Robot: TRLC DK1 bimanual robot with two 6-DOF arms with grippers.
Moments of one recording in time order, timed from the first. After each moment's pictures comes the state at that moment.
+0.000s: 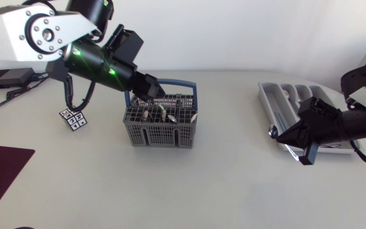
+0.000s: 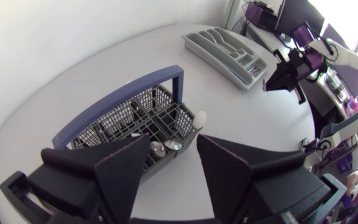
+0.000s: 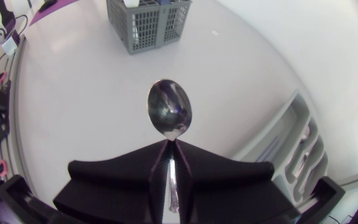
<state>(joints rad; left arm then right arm) -0.45 1.57 1.34 -0.57 0.29 0.19 -0.19 1.40 0.86 -0.61 -0.50 -1.06</state>
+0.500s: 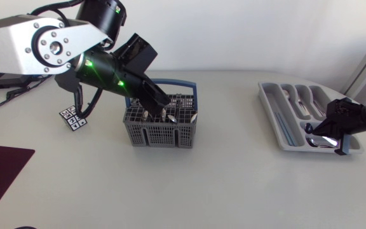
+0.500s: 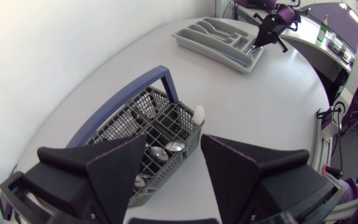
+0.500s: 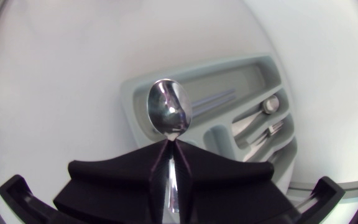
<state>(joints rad) -0.51 1.55 1.29 -0.52 0.21 0.36 -0.50 1.77 1.14 -0.60 -0.40 -1.59</state>
